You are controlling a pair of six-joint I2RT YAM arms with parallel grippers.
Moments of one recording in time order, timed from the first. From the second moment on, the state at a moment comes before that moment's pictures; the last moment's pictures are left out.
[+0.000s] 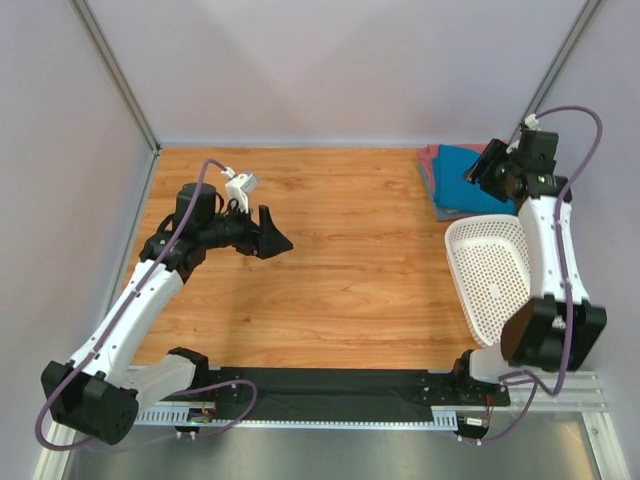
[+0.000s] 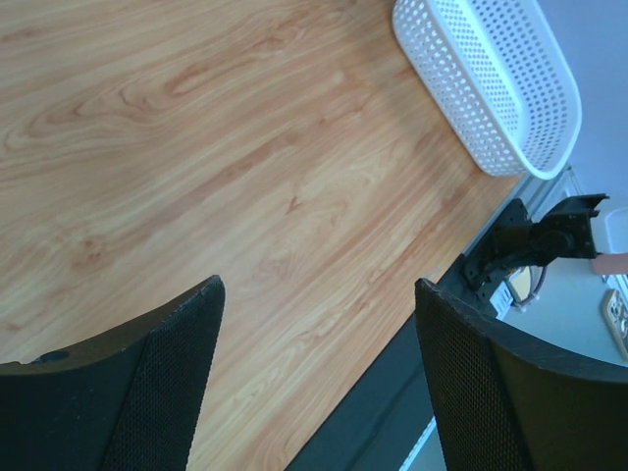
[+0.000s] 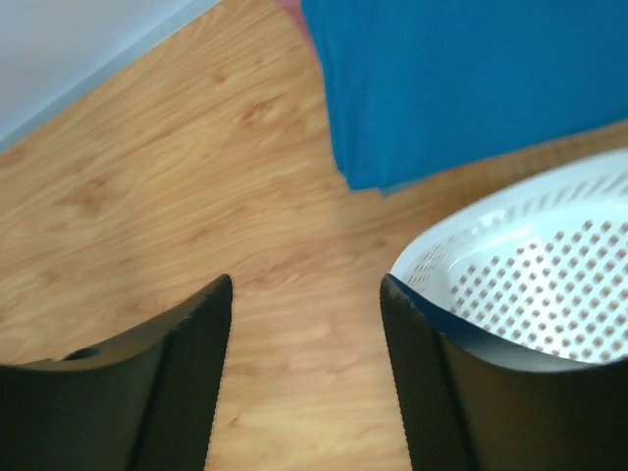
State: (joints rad) left arm -0.33 1.05 1.02 -0.50 0.62 -0.29; right arm -0.17 1.36 1.39 -0.66 -0.20 0.42
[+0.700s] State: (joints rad) left arm -0.33 1.18 1.01 -0.53 0.64 -0.27; right arm -0.33 2.37 2.25 -0.61 0.12 0.41
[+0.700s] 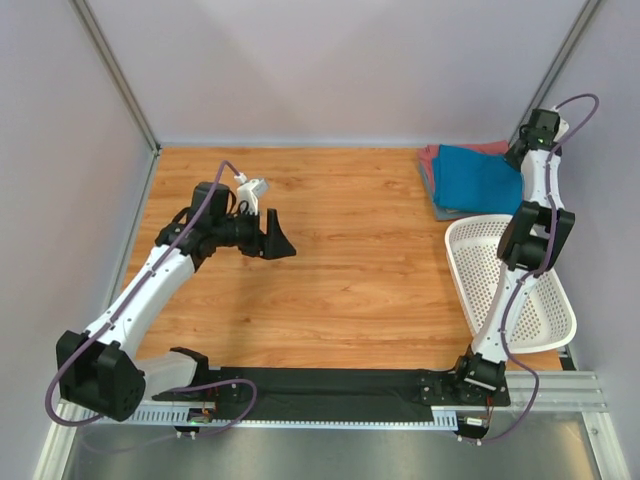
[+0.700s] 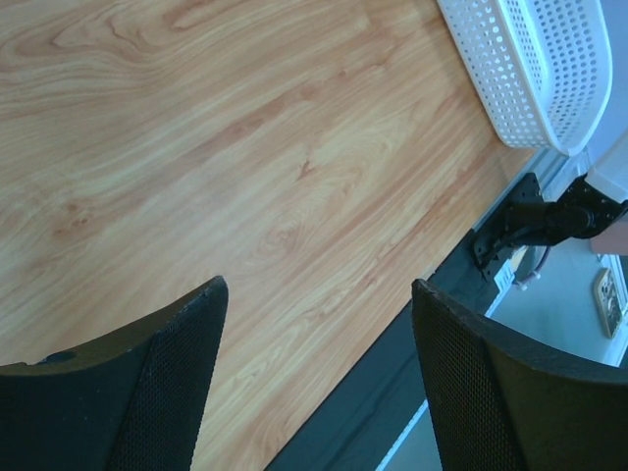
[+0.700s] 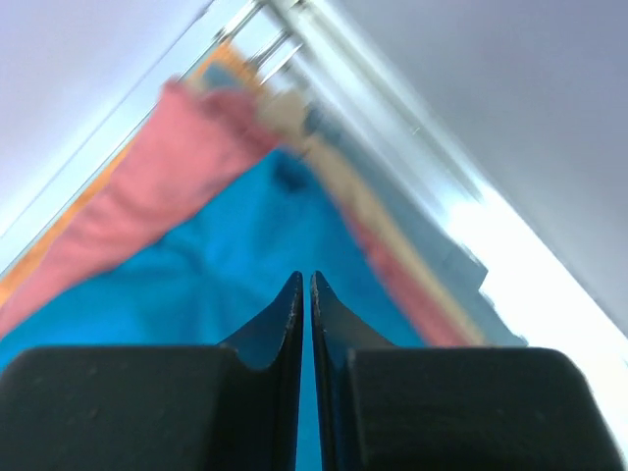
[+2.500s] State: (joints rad) left arm -0.33 1.23 1.02 -0.56 0.67 -0.25; right arm -0.47 2.53 2.38 -0.36 -0.40 0.24
